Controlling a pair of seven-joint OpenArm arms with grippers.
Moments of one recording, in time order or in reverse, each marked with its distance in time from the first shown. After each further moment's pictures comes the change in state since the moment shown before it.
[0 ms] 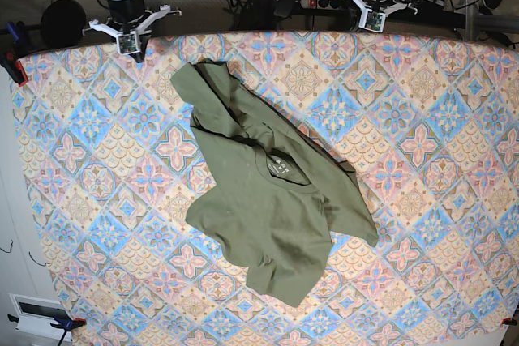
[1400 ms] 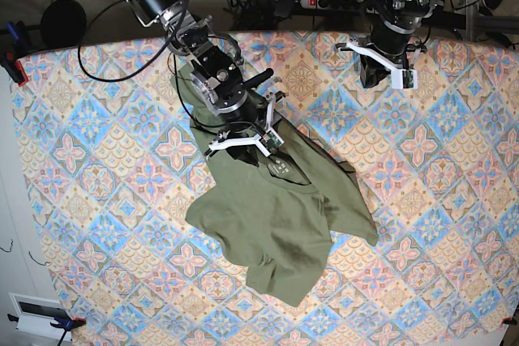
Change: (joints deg) left arm -15.5 3.6 -9.6 2.3 -21.3 0.1 13.5; right arm 47.1 -5.9 -36.7 -22.8 -15.4 0.5 -15.0
